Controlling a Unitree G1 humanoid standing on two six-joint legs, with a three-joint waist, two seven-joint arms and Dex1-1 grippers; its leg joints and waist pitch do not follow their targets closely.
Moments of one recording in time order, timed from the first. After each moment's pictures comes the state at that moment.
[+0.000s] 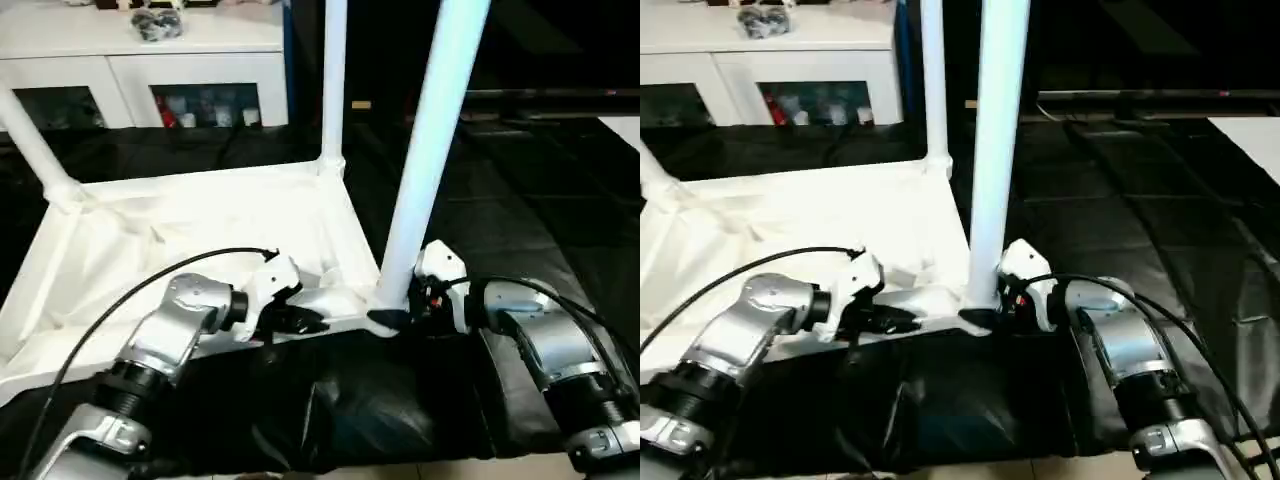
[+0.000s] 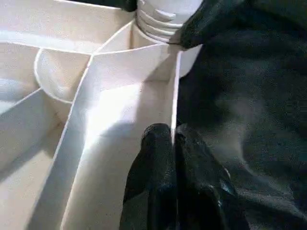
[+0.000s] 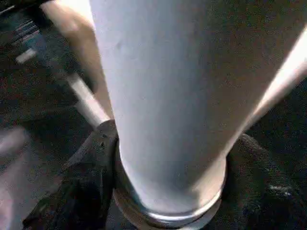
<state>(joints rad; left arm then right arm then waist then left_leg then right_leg) -0.51 0.30 -0.25 0.43 -0.02 0.31 -1.05 -0.45 -0.30 0.10 0.46 0.06 0.22 0.93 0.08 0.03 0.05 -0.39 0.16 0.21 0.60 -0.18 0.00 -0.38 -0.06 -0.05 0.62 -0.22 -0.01</state>
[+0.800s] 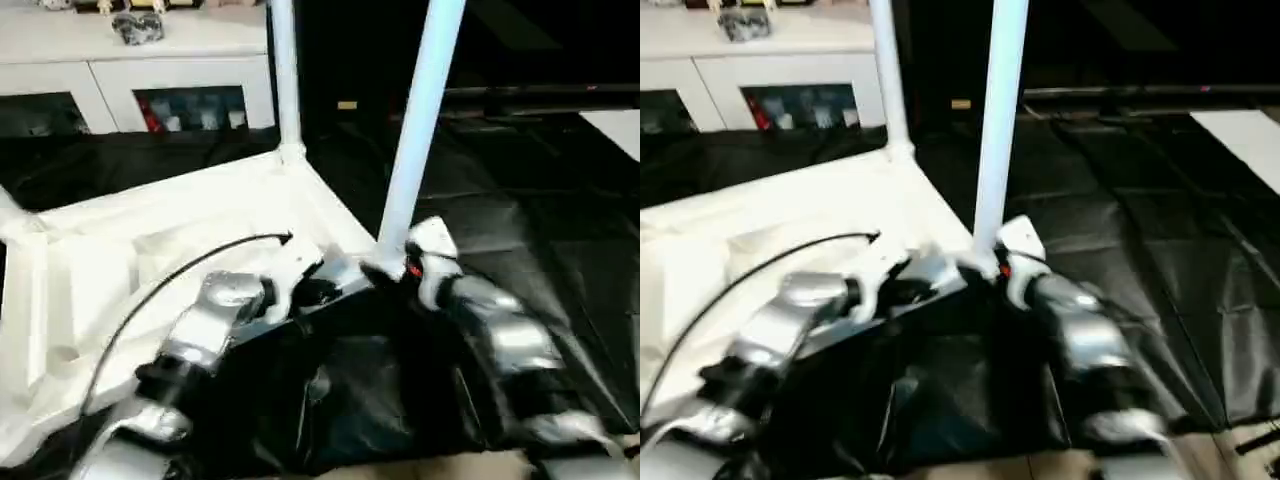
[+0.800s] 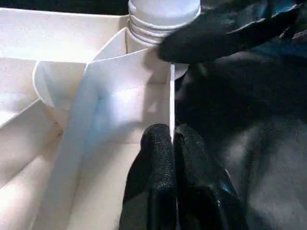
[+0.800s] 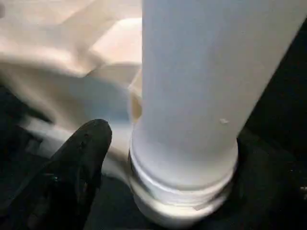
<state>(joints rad) -0.51 0.24 -0.23 0.42 0.00 0.34 -0.94 -0.46 -0.25 0.07 0.48 0.05 0.20 0.78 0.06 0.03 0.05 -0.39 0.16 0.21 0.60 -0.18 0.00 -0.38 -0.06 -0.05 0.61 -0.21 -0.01</state>
